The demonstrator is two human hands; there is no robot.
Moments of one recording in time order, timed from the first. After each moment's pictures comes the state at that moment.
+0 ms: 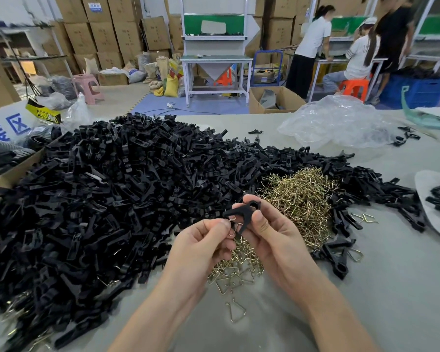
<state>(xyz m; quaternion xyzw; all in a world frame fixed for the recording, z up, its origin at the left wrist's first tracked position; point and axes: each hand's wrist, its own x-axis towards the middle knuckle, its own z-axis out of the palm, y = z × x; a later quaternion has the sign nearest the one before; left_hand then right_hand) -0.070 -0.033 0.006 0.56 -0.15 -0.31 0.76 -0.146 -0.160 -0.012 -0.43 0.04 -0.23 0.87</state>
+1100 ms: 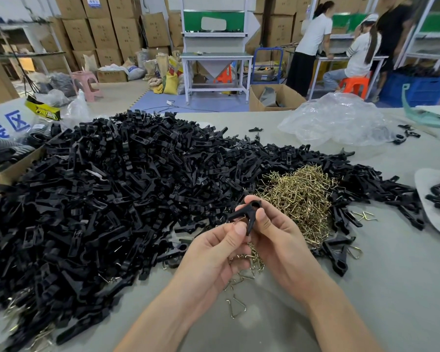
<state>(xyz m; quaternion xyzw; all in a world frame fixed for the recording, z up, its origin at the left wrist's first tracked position) -0.077 -0.037 -0.008 0.44 -0.18 -0.44 0.76 -0.148 -0.163 -0.017 -0.44 0.05 -0.22 0.87</state>
